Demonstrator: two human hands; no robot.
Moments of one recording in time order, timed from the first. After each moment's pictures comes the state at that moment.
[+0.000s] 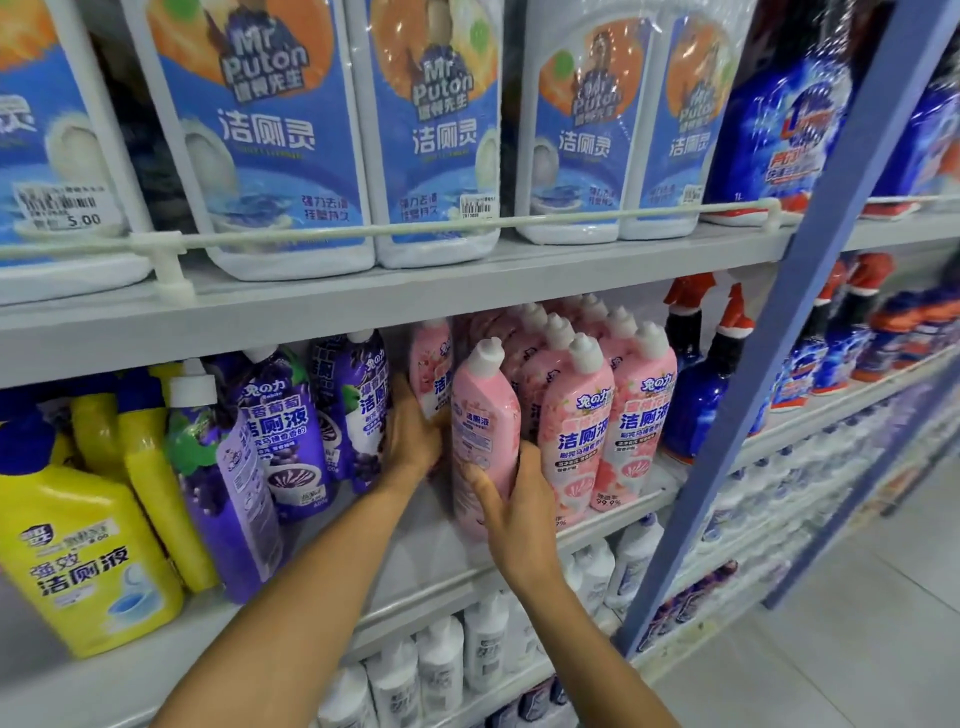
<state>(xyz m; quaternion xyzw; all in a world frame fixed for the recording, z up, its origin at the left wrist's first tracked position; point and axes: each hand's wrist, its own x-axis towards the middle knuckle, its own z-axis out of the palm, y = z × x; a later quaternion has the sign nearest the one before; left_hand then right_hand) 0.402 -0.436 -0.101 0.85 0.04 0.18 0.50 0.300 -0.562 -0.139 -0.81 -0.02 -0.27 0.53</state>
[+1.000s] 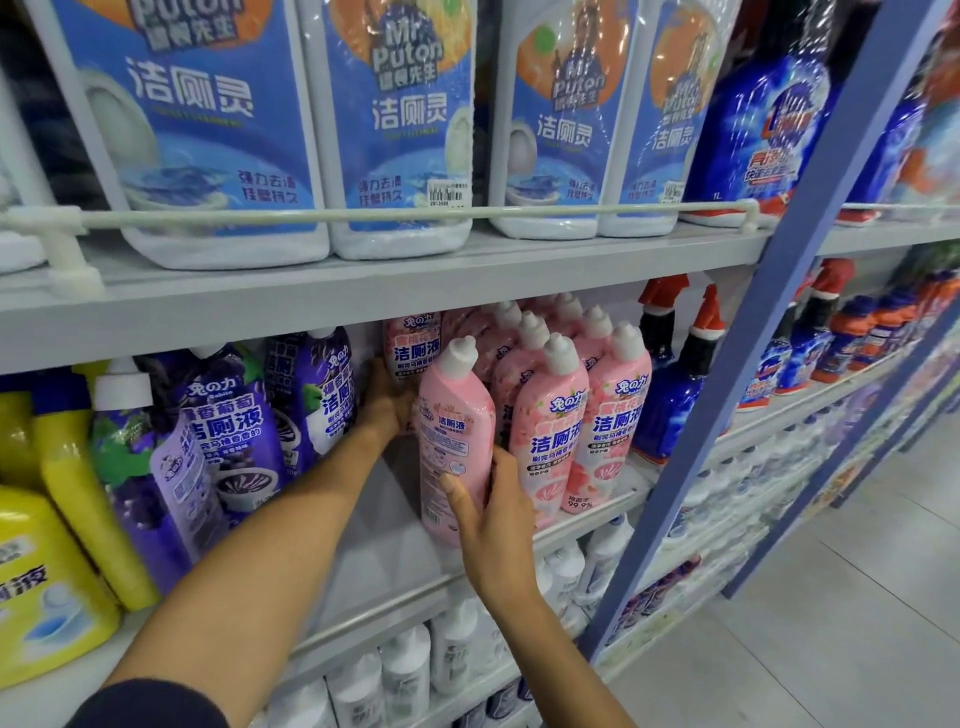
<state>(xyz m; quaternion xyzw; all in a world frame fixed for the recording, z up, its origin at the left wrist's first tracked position) 0.466 -0.443 -0.101 0.78 0.07 0.06 0.61 0.295 -0.571 -0.143 -0.81 -0.02 -0.26 0.52</state>
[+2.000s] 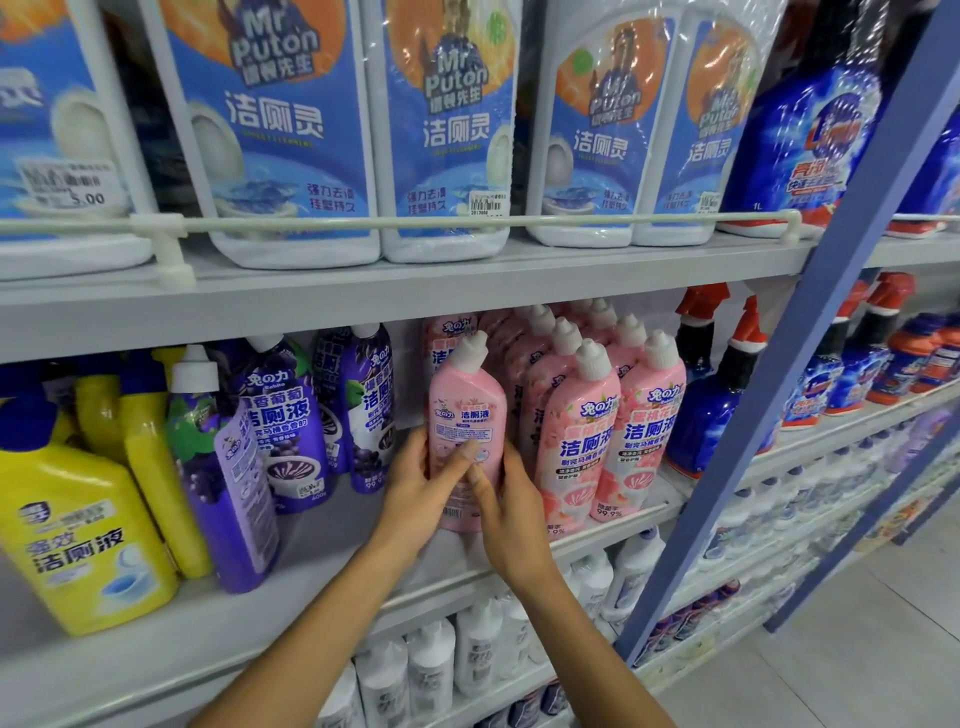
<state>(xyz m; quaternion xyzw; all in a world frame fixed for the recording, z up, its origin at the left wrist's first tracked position) 0.336 -0.441 -0.136 0.66 -0.06 0.10 0.74 0.314 -0.568 -0.146 -0.80 -0.09 -0.22 0.55</state>
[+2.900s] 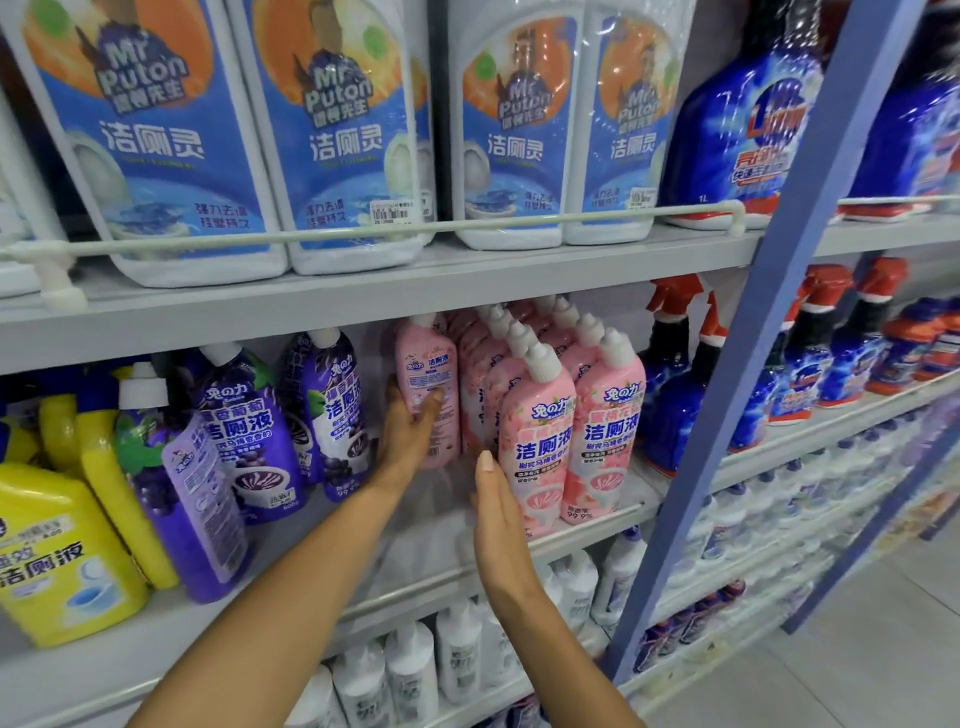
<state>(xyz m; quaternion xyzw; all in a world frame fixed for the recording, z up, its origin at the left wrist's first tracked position) 0.433 -0.464 -0.121 0.76 0.01 0.19 0.63 0.285 -0.587 -0.125 -0.69 -0.02 -0.04 0.72</state>
